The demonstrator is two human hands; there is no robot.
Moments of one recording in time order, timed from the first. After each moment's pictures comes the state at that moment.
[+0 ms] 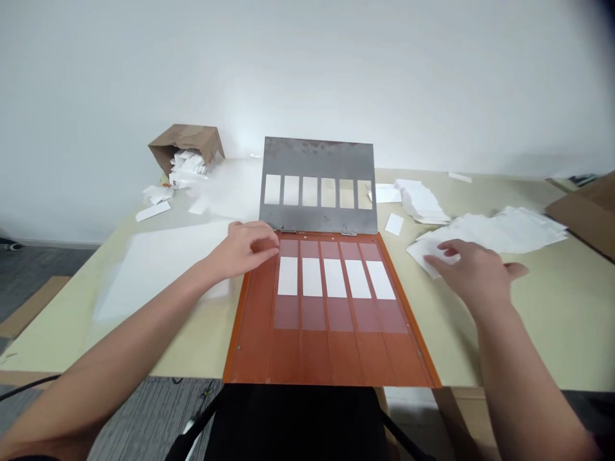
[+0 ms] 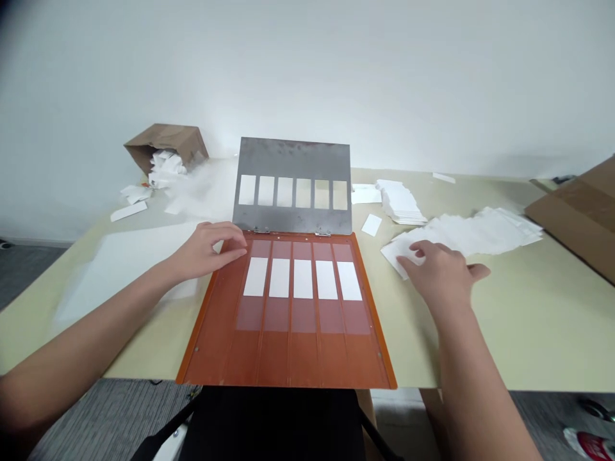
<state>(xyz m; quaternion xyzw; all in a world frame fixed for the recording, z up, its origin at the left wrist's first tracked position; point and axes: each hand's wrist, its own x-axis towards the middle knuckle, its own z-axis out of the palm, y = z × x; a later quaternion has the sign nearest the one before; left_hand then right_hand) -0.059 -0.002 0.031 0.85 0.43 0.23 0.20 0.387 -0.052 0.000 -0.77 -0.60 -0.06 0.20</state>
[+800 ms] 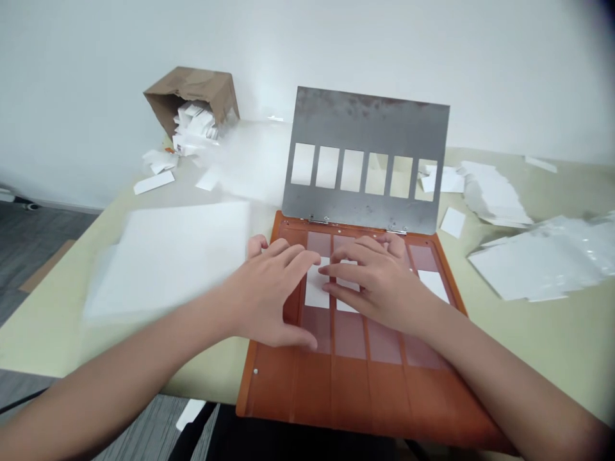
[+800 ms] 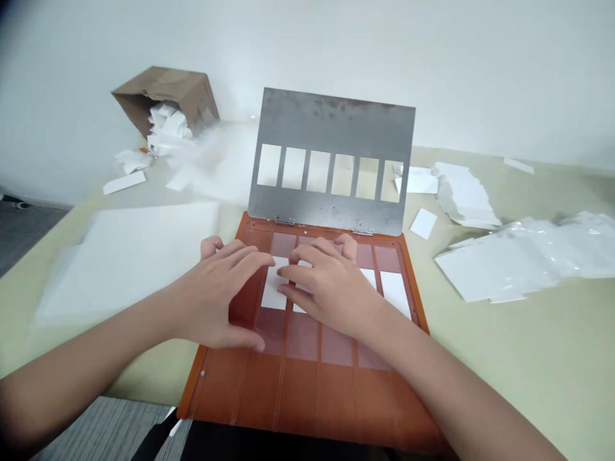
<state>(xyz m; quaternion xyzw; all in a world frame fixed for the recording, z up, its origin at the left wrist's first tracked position) -0.053 -0.050 0.027 0.91 0.39 0.09 0.14 0.181 -0.038 0.020 -0.36 -0.91 0.06 0.19</state>
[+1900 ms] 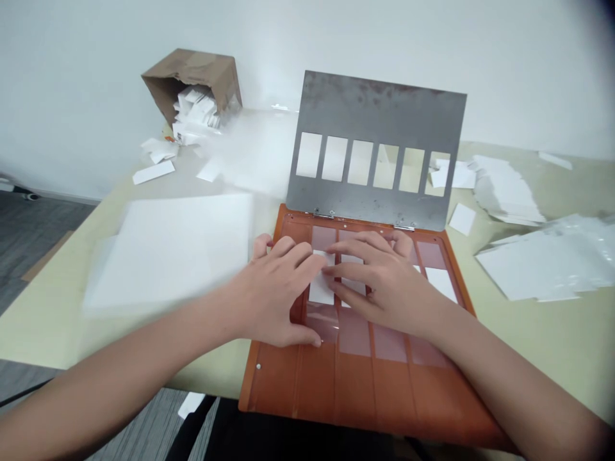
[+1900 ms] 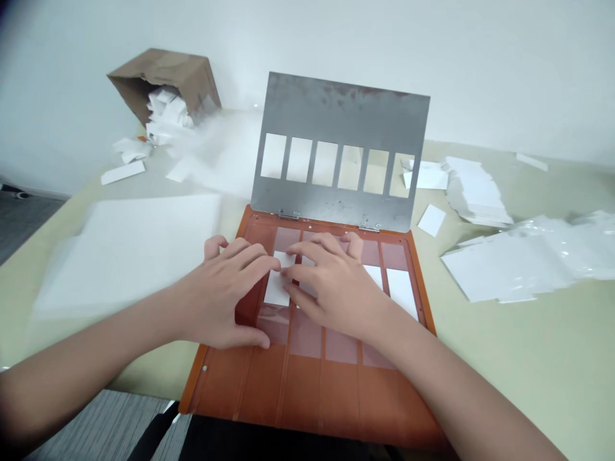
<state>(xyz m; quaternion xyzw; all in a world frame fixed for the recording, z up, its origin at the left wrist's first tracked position) -0.047 -0.055 0.028 0.91 0.39 0.04 0.13 0.177 -0.042 0.020 -0.37 -0.91 0.07 0.17</state>
